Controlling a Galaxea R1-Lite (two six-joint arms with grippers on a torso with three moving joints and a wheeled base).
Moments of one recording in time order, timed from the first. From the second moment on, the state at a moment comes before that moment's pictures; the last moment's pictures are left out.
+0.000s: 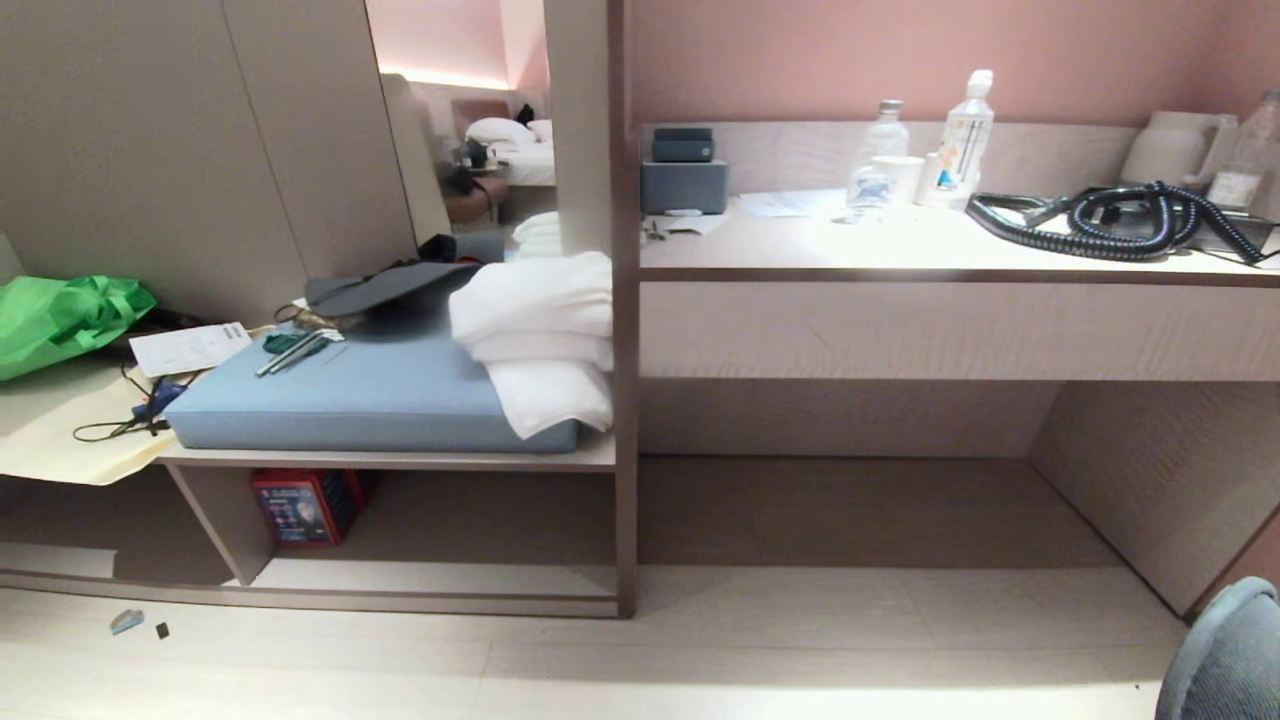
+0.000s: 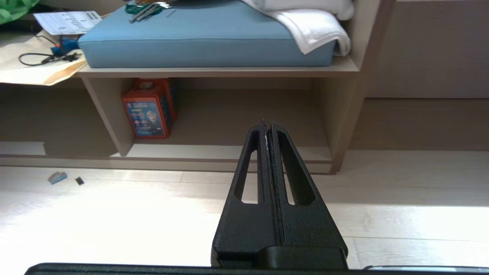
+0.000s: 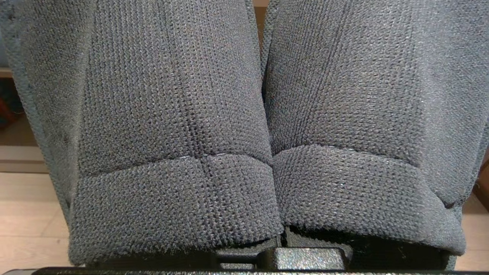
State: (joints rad) left arm 0.00 0.00 0.00 0.00 0.00 0.00; right arm -0.01 0.00 0.00 0.00 -0.02 0.03
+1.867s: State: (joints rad) left arm 0.00 0.00 0.00 0.00 0.00 0.00; right arm -0.01 0.00 0.00 0.00 -0.02 0.03
